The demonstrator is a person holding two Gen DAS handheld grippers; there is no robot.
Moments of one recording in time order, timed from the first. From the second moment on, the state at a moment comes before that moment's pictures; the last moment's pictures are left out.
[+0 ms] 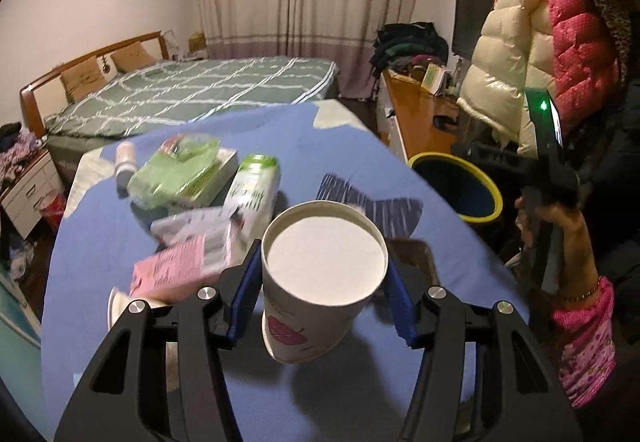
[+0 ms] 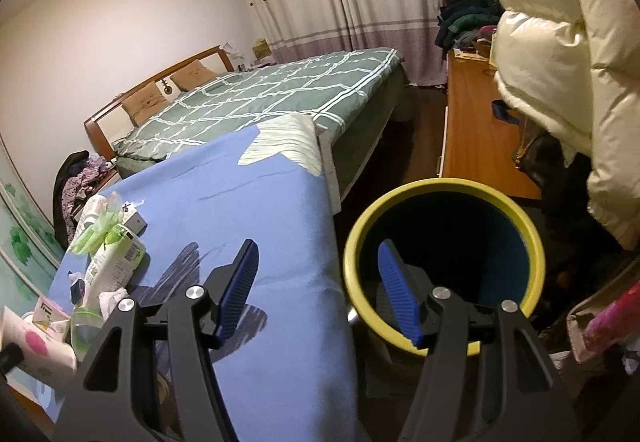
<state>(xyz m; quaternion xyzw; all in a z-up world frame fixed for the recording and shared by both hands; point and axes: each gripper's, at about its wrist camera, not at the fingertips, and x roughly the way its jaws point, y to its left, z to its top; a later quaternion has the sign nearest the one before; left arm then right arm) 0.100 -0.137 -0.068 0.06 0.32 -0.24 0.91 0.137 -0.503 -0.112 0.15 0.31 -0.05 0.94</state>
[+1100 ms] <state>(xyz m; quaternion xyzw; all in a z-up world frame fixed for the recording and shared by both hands) 0.177 -0.328 -0.042 0.10 0.31 -0.35 0.88 0.059 -0.557 -0.120 0.13 0.31 -0.14 0.93</state>
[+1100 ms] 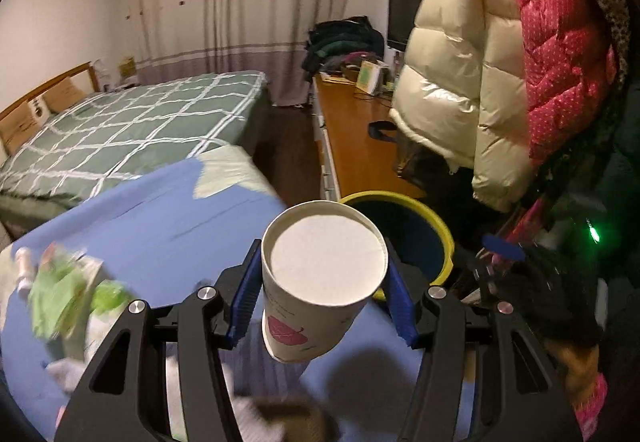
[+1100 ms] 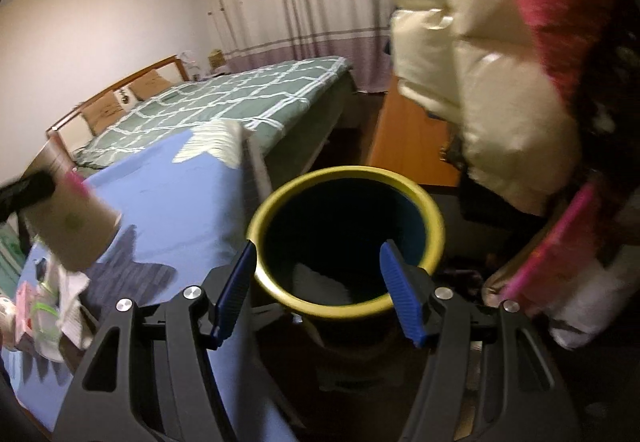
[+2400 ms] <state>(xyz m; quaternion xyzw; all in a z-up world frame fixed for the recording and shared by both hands) 0.161 -0.222 -0.026 0.03 0.32 -0.23 0.92 0.065 -0.511 -0.136 0.11 0.34 -0.08 0.93</state>
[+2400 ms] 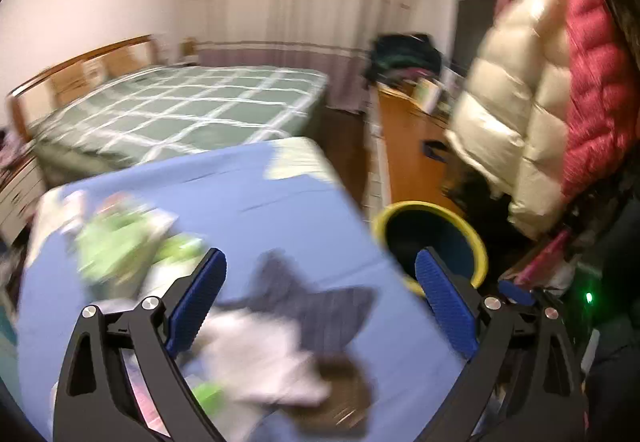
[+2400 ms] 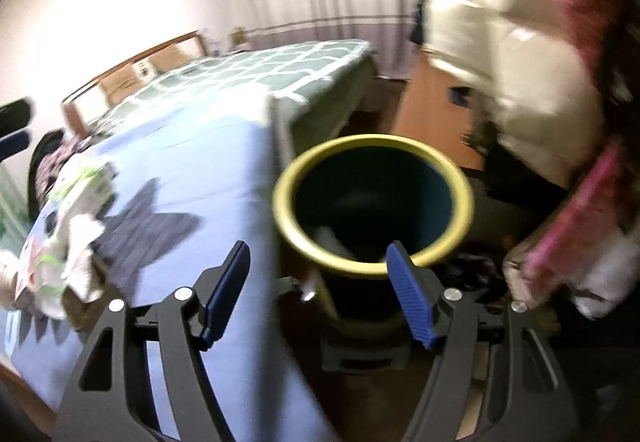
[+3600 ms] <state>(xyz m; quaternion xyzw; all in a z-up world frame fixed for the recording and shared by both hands) 0.119 -0.001 -0.060 -0.07 0.31 -0.05 0.95 0.187 -0.288 -0.135 -0.01 0.42 0.15 0.89</state>
